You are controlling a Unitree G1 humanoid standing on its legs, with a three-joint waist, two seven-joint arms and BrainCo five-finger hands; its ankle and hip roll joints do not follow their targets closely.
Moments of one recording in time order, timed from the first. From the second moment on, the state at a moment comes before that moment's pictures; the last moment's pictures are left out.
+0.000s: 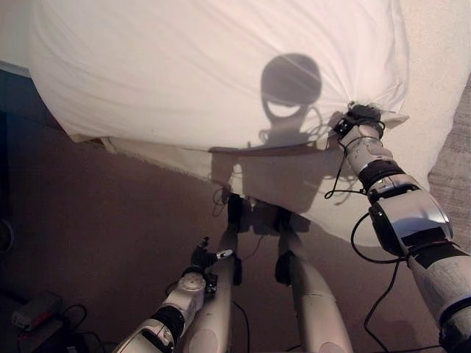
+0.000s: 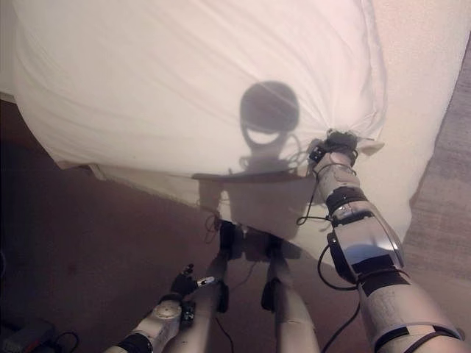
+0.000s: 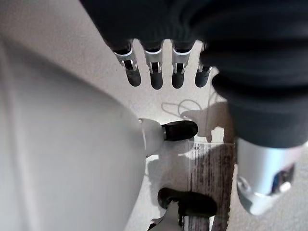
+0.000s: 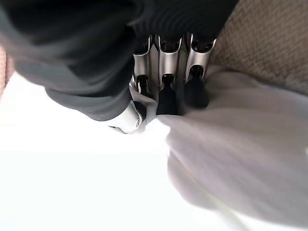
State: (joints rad) left arm -0.33 0.17 -0.49 0.96 -0.41 -0.06 0.30; right arm -1.27 -0.43 0.21 1.26 0.92 -0.12 -0.48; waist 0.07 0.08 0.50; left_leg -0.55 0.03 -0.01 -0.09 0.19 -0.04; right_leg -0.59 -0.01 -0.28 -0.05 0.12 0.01
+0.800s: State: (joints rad) left arm -0.46 0.13 -0.69 0.47 -1.13 -0.03 0.17; right arm -0.87 -0.32 0.40 0.50 0.84 -0.21 -0.50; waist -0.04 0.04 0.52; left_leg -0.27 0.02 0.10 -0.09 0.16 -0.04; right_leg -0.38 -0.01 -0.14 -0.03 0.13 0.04
